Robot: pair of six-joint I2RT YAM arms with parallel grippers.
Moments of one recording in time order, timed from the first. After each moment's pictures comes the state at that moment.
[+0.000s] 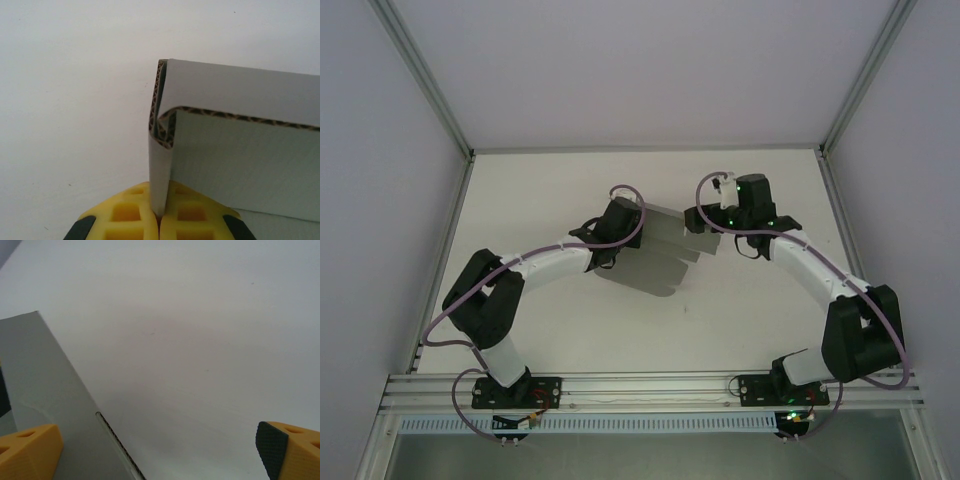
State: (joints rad) left arm -0.67 1.71 1.10 -0.08 -0.32 -0.34; right arm 0.33 1.41 1.00 -0.25 -0.22 0.12
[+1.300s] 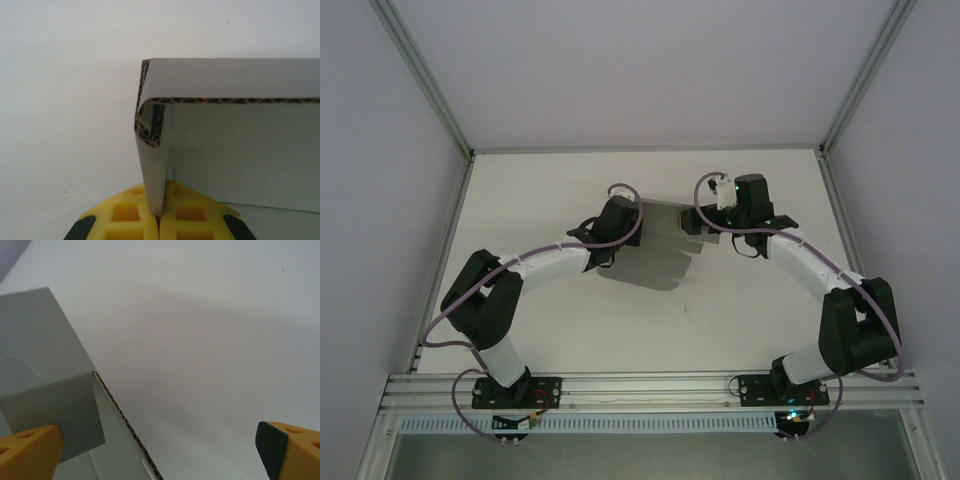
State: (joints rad) left arm -0.67 1.70 1.08 -0.05 -0.29 -0.35; right arm 0.32 1.46 1.00 -0.20 -0.36 0.13
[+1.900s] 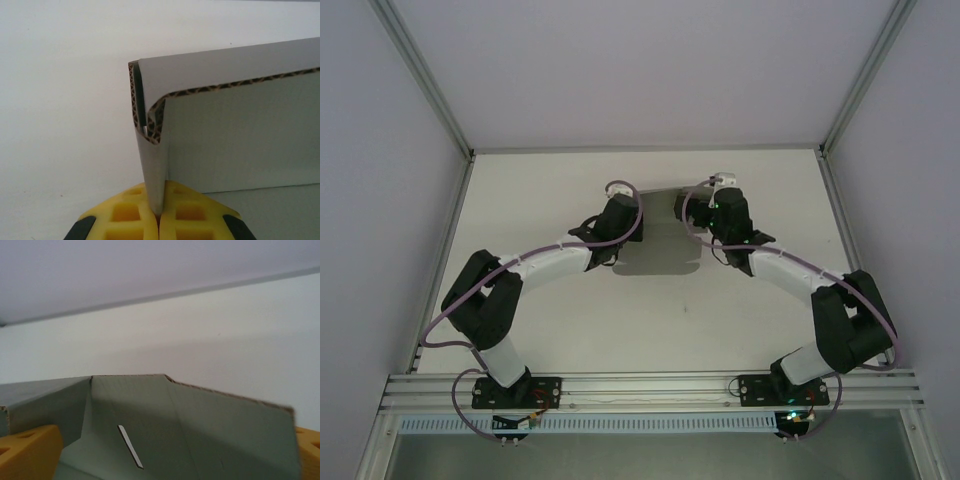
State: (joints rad) left arm -0.69 1.70 1.11 -0.04 -0.33 -0.43; right arm 0.48 1.48 0.85 0.23 0.16 0.39
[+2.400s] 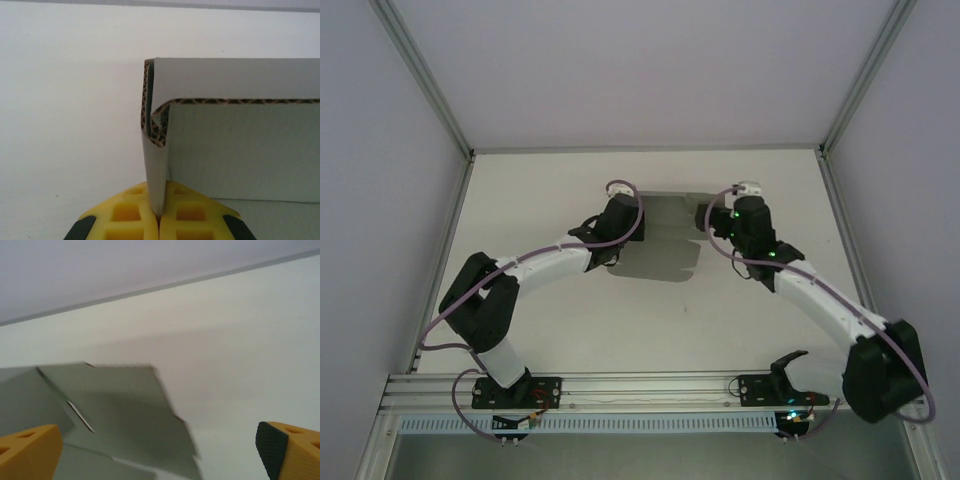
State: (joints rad) left arm -0.70 1.68 1.12 -0.06 -0.35 -0.44; right arm 0.42 1.17 0.79 -0.11 0.21 0.39
